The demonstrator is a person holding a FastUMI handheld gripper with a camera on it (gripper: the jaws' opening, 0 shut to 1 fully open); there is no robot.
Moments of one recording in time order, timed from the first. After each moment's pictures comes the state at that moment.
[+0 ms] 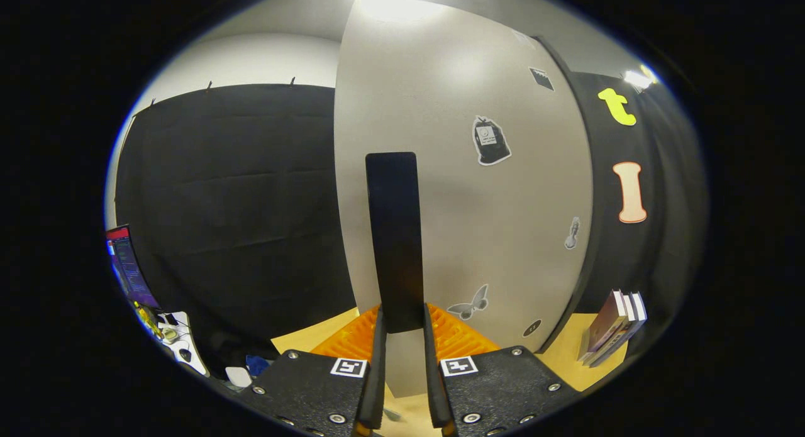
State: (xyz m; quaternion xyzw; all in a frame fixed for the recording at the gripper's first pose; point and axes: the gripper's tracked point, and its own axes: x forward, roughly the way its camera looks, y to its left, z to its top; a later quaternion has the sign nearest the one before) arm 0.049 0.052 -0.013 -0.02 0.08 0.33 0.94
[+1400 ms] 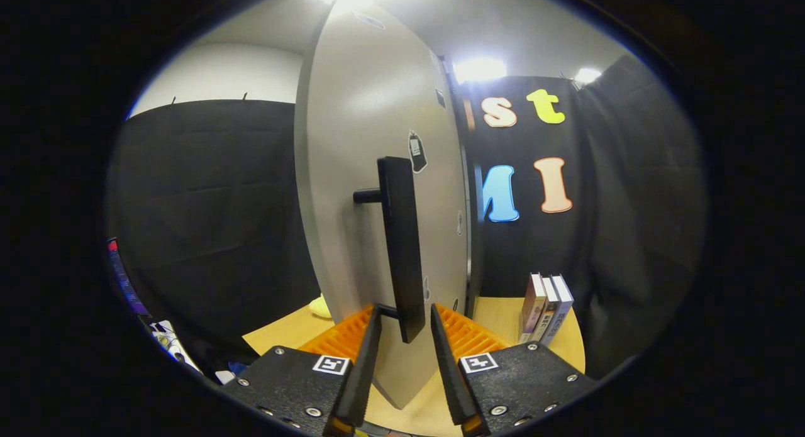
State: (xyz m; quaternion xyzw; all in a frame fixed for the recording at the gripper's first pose) arm 0.044 -0.042 -0.005 0.01 0.07 0.19 0.98
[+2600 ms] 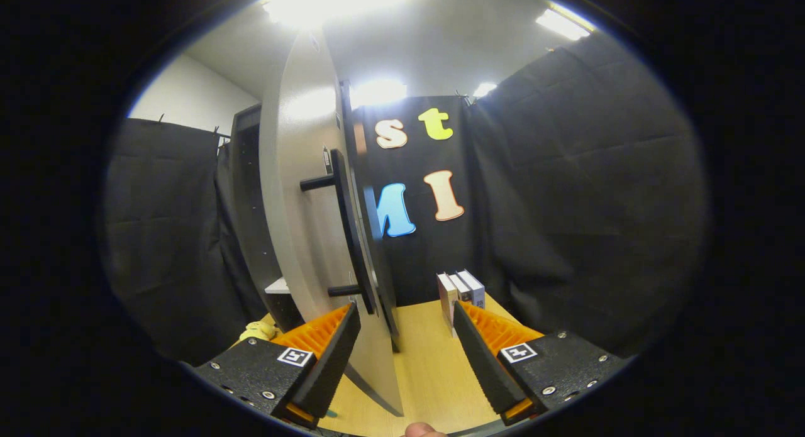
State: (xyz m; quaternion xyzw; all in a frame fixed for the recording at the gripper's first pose) arm 0.020 -0.092 -0.026 0.06 0.01 -0.08 1.00
